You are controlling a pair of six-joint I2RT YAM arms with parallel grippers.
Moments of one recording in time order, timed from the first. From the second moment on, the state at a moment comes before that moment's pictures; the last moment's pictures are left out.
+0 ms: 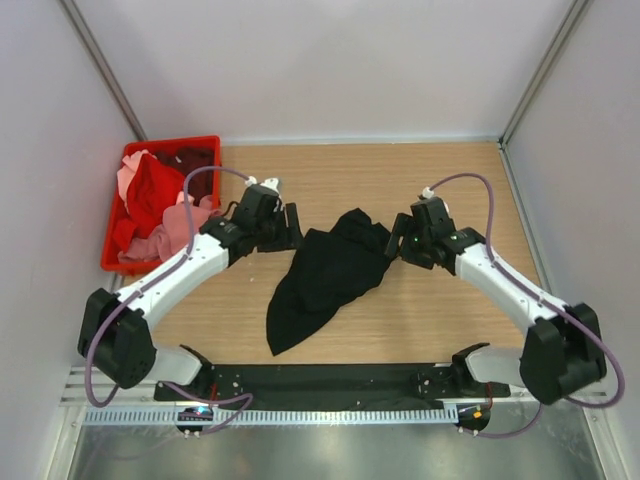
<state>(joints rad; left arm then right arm) -0.57 1.38 1.08 -0.50 -0.01 -0.58 0.38 1.22 0.85 -0.53 0.03 0.66</state>
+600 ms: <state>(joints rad) -0.59 1.70 1.04 -0.46 0.08 -0.57 0.22 1.80 1.01 -0.11 -0.17 0.55</state>
